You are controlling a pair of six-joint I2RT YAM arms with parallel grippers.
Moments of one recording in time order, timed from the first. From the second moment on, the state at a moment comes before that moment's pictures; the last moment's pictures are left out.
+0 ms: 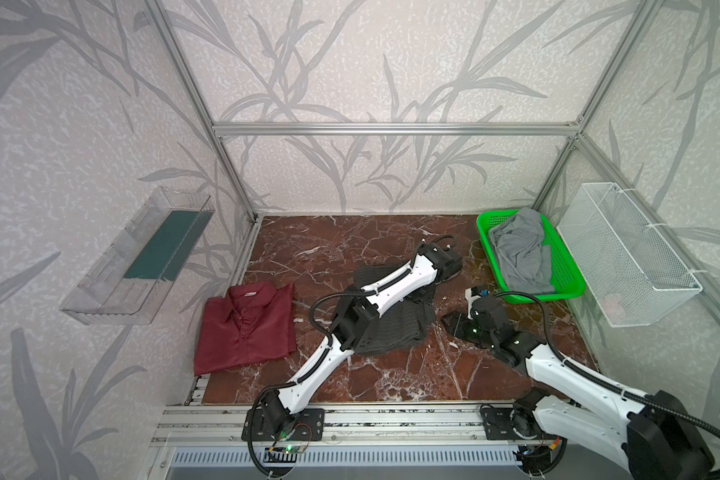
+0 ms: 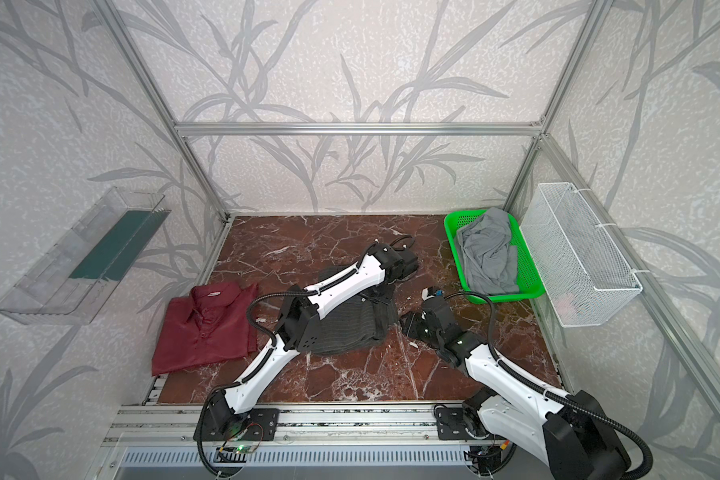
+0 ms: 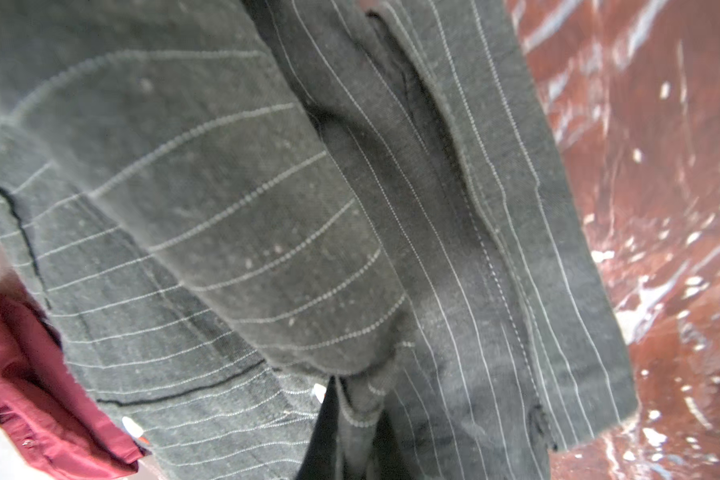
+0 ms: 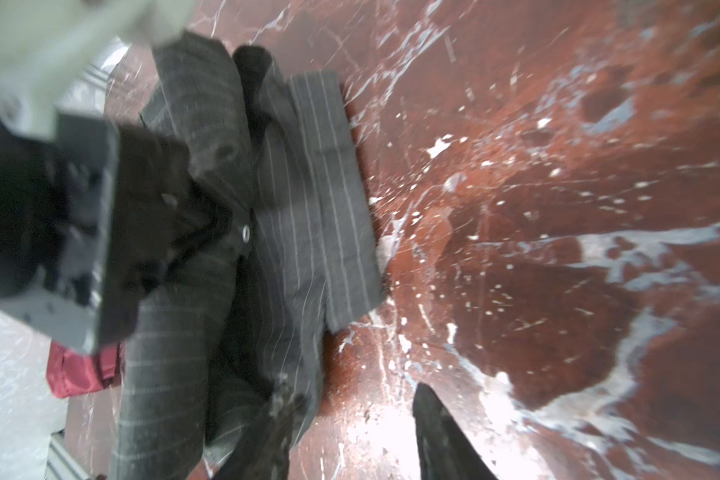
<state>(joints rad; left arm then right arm) -0.87 2.54 2.50 -1.57 -0.31 -0.61 0.55 1.04 0.42 -0.12 -0.10 0.81</state>
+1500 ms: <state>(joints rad) -0.62 1.67 1.49 -1.04 -0.21 -0.74 0.57 1.96 1.28 -0.12 -0.30 0.54</state>
